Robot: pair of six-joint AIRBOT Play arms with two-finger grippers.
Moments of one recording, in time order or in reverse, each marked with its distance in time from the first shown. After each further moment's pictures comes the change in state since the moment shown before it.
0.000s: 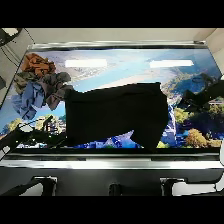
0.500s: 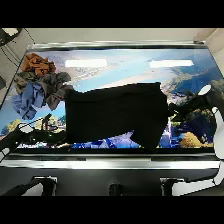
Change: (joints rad) left arm -0.011 0.043 -0.004 0.014 0.071 -0.009; right arm 0.047 -0.092 -0.225 0.049 -0.232 -0.055
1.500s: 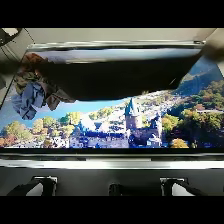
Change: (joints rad) left arm 0.007 0.165 1.109 0.107 -0.012 -0.029; right arm 0.002 0.453 0.520 0.103 -0.301 -0.121
